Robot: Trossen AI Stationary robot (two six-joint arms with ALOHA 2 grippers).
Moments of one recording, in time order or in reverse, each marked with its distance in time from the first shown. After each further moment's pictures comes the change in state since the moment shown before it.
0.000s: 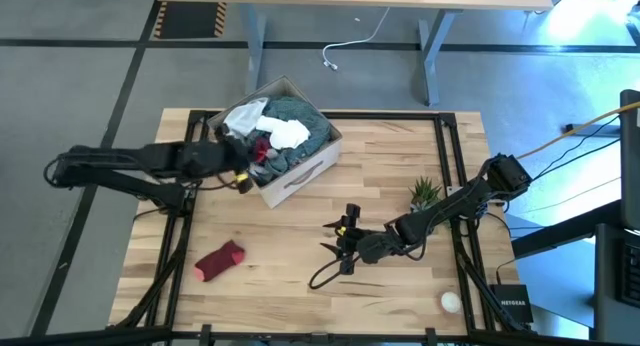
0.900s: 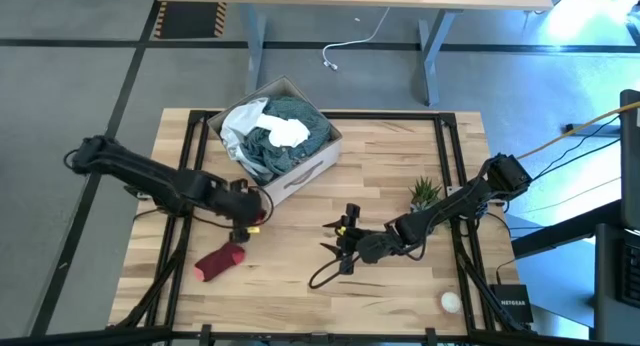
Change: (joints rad) left arm -0.247 0.303 -0.093 -0.236 0.409 -0.353; right arm 0.000 0.000 0.000 0.008 0.000 0.001
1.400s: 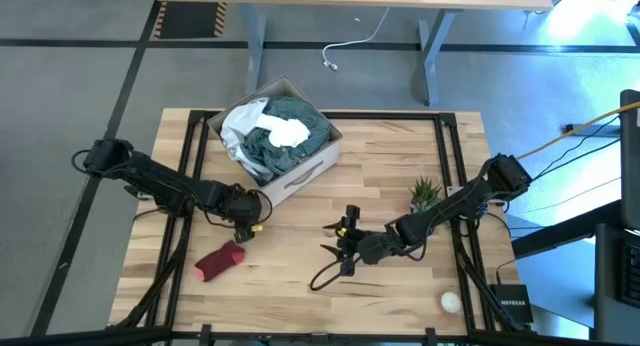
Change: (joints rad) left arm 0.059 0.152 -0.236 0.188 -0.019 -0.160; right arm 0.000 0.000 0.000 0.002 -0.012 0.000
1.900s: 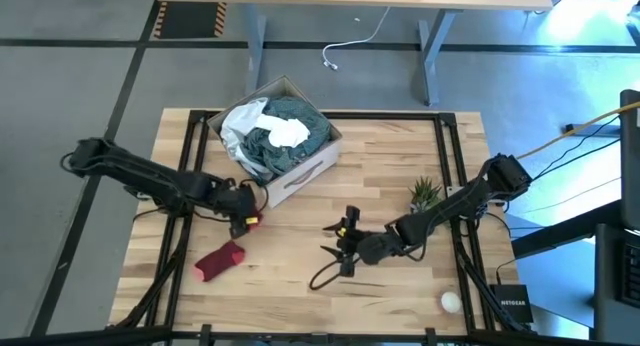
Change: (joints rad) left arm 0.004 -0.203 0.066 -0.160 -0.005 -0.037; right arm 0.006 0.000 0.000 0.002 -0.013 0.038
